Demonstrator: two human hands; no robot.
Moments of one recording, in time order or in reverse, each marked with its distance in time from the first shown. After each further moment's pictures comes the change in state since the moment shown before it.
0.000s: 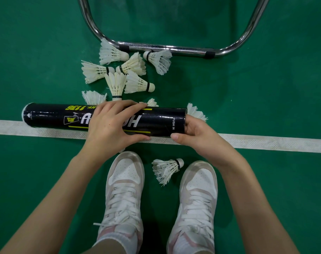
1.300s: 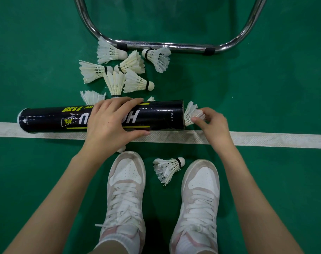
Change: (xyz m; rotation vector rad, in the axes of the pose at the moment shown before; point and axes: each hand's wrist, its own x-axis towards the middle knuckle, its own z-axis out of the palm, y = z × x) left_hand 0.003 -0.005 0.001 0.037 -0.016 -0.063; right_hand 0.031 0.054 -0.046 -0.519 0.606 0.112
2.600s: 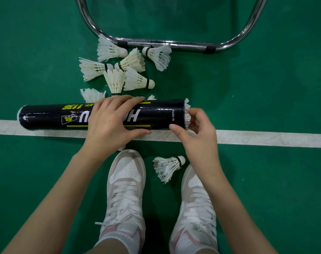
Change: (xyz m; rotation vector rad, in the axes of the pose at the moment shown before) left_hand -0.001 0.001 -0.001 -0.010 0.008 0.012; right_hand -0.072 -0.063 0.020 0.457 0.054 -0.057
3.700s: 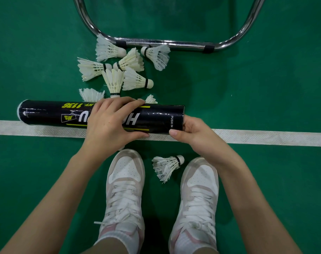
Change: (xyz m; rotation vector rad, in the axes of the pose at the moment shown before) left_hand -0.004 0.002 0.000 0.002 0.005 0.048; right_hand 0.020 -0.006 -0.021 0.090 -0.629 0.102
